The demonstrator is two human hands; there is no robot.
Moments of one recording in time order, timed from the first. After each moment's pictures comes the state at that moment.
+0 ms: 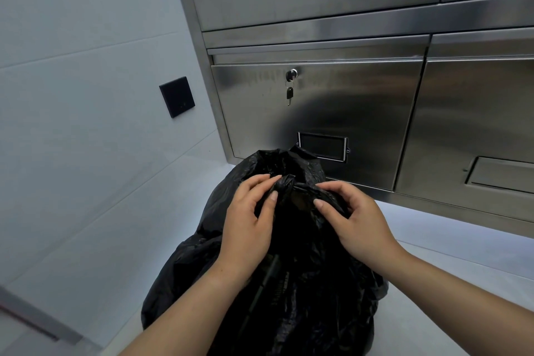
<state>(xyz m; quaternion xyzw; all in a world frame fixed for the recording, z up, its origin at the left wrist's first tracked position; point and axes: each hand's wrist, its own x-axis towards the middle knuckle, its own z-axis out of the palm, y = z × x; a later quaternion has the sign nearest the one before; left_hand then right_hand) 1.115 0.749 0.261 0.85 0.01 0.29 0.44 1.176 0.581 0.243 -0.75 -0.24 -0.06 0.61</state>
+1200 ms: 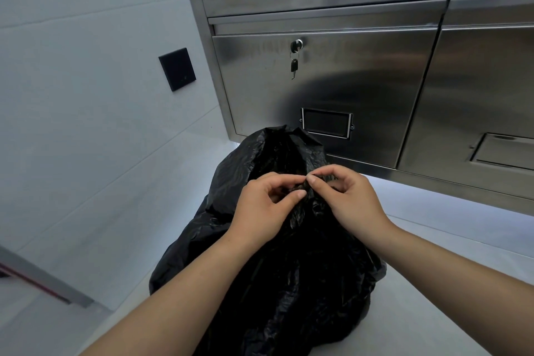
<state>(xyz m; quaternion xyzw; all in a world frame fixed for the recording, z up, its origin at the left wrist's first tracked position) 1.111 0.741 0.250 0.85 0.00 0.19 0.49 1.172 0.592 0.233 -0.75 -0.20 0.01 0.64</state>
